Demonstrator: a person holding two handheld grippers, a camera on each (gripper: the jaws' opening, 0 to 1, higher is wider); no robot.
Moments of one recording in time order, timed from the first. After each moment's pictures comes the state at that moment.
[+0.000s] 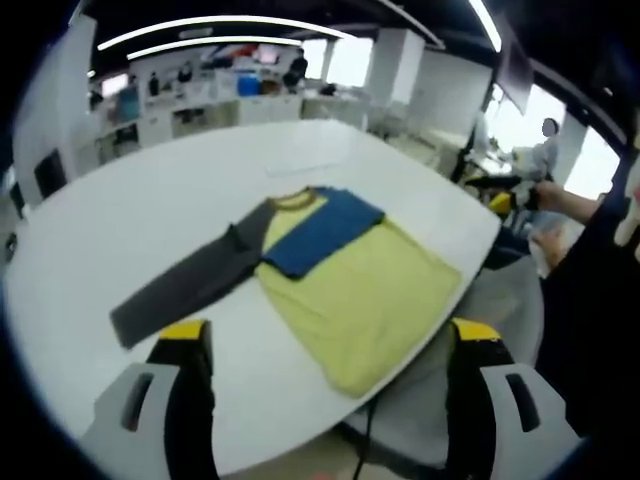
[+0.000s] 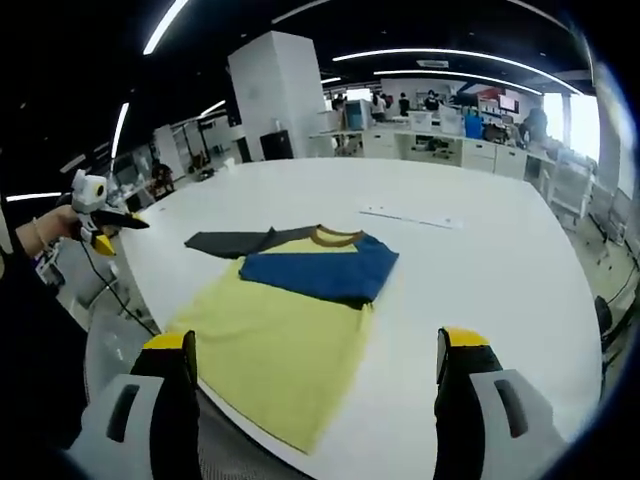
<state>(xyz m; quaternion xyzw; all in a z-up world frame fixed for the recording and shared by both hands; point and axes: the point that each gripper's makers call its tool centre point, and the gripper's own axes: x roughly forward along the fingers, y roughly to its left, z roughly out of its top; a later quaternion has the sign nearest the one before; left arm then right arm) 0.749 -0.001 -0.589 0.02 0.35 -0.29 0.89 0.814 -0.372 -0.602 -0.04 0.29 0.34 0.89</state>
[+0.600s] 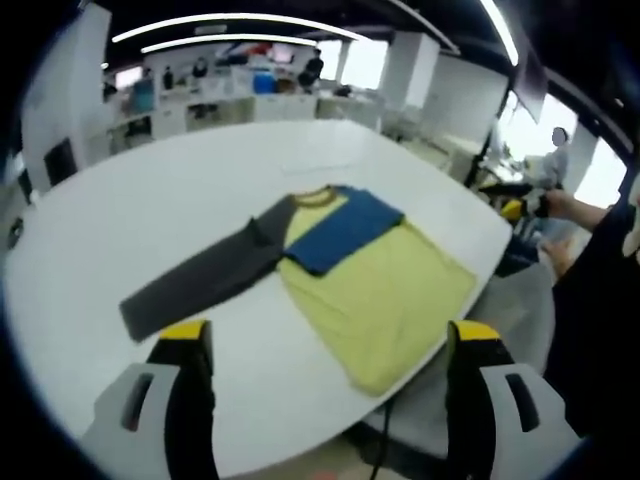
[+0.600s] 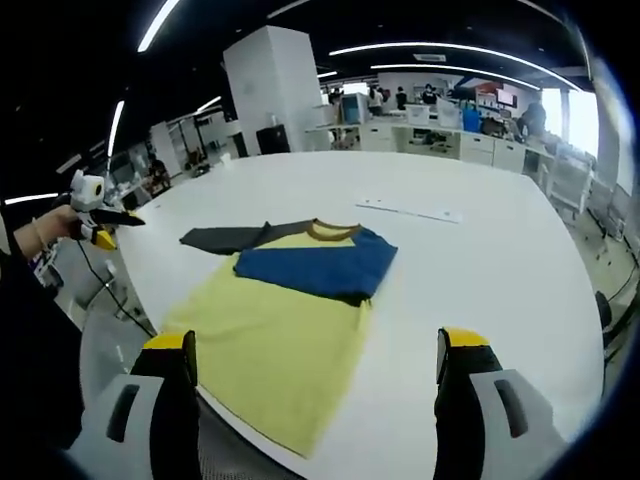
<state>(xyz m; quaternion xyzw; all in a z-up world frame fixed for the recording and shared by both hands) 0.764 0.029 -0.598 0.00 0.35 -0.26 0.90 0.824 -0.368 -0.613 -0.04 0.30 0.33 0.89</state>
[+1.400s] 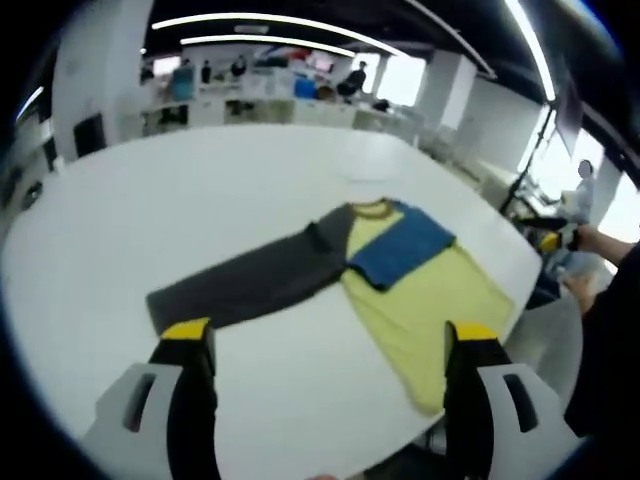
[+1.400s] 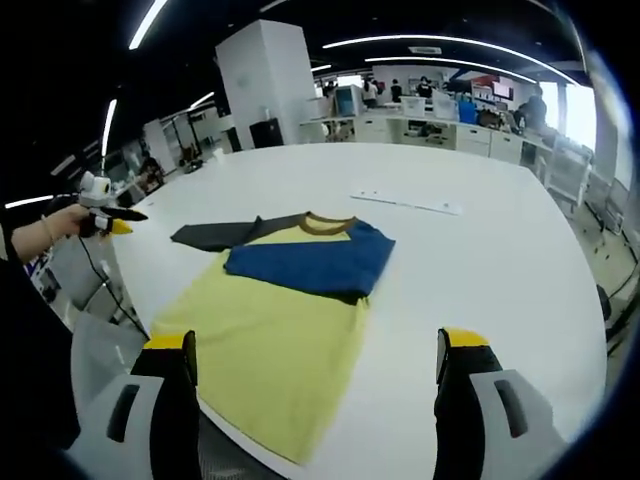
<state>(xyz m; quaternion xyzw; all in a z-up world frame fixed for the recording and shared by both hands) 0.824 0.099 -0.633 -0.05 0.34 -0.19 0.92 0.842 -0.363 -0.630 -0.04 0.32 0.32 0.89</state>
